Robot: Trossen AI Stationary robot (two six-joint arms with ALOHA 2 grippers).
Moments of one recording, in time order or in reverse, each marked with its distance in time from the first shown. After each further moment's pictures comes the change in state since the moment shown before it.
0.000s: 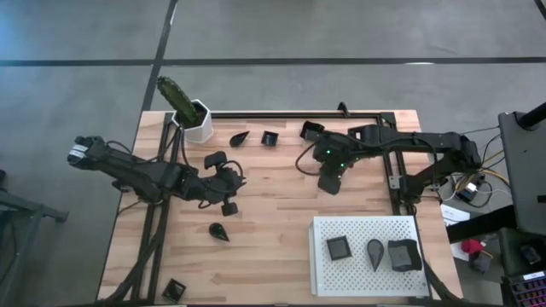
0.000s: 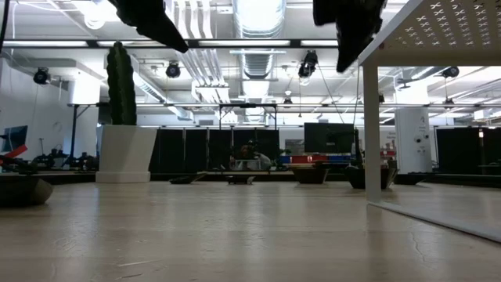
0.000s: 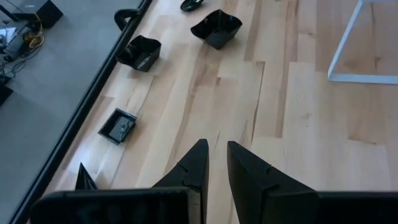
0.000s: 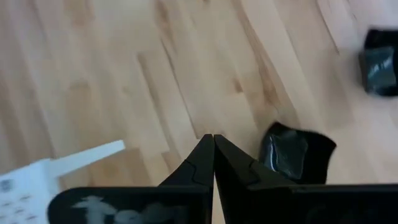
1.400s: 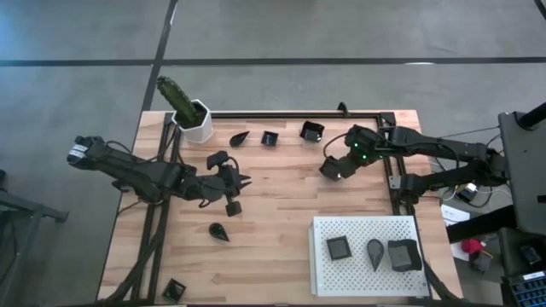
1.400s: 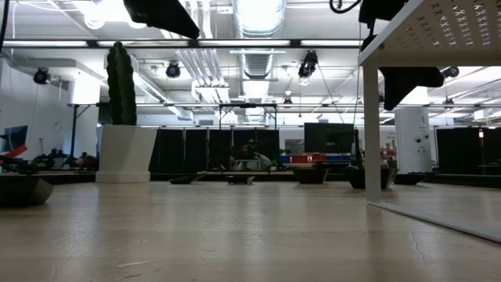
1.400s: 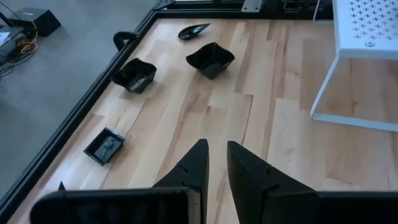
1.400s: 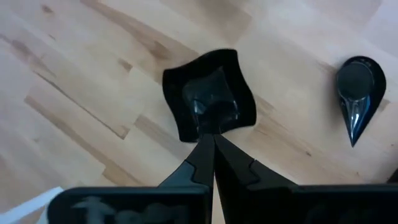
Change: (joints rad) left arm 0.002 -0.002 0.002 0.120 0.003 -0.030; right arm -0.212 -0.331 -0.417 0.066 0.108 0.394
